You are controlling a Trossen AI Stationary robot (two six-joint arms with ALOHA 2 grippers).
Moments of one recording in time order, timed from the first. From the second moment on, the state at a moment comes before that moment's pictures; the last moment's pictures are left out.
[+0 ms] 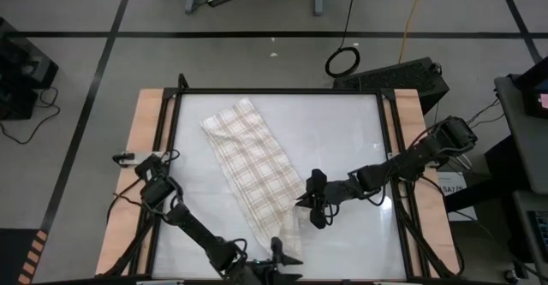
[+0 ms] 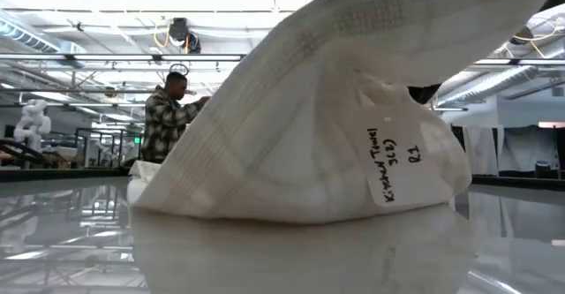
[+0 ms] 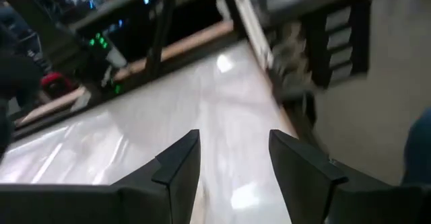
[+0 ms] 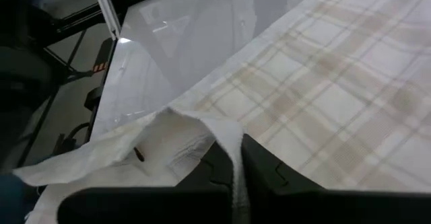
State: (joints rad) left arm -0.74 2.29 1.57 0.36 -0.73 0.17; right arm 0.39 1.49 0.73 0.22 0.21 0.60
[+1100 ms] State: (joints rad) left arm -0.79 2.31 1.57 0.10 -1.00 0.01; right arm 0.37 1.49 0.73 0.24 0.21 0.59
